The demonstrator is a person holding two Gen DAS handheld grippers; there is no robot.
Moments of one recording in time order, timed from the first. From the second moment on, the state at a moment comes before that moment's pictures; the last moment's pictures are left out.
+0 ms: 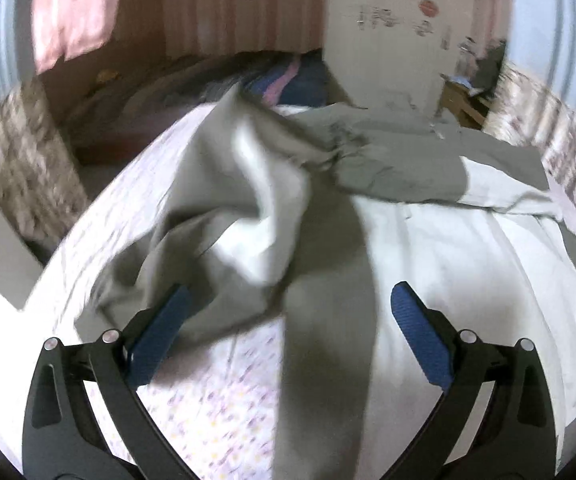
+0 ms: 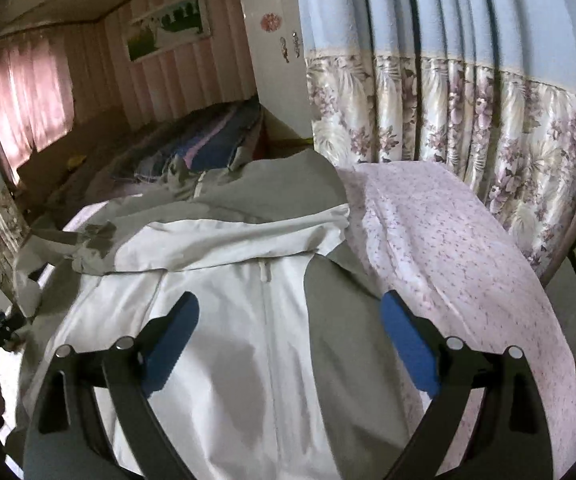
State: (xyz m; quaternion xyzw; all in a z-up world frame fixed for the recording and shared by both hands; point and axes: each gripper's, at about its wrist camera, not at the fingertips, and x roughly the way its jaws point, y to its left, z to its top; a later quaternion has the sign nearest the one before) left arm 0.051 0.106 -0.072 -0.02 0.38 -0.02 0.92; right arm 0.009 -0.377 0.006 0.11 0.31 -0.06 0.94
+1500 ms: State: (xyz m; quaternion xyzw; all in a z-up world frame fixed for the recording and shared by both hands) left arm 0.070 0.246 -0.061 -0.06 0.38 0.16 0.91; right arm -0.021 -0.363 0.005 0.09 0.29 -0.06 0.95
